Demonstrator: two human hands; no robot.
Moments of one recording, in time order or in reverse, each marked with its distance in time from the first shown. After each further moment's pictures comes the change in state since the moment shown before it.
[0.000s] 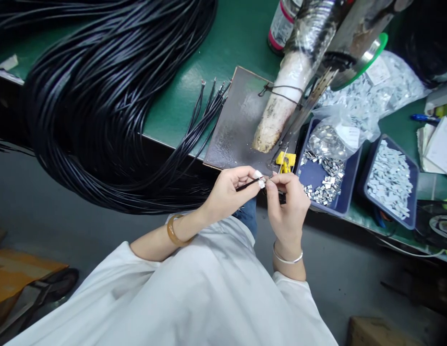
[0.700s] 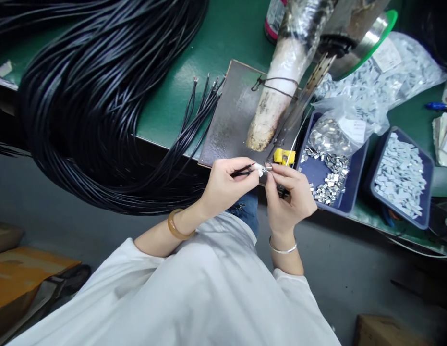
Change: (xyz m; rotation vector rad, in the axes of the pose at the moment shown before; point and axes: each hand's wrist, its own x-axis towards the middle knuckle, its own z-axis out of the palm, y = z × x) left_hand 0.014 0.003 0.001 0.364 0.136 0.170; right_hand 0.003 0.012 0.015 0.008 0.294 -0.105
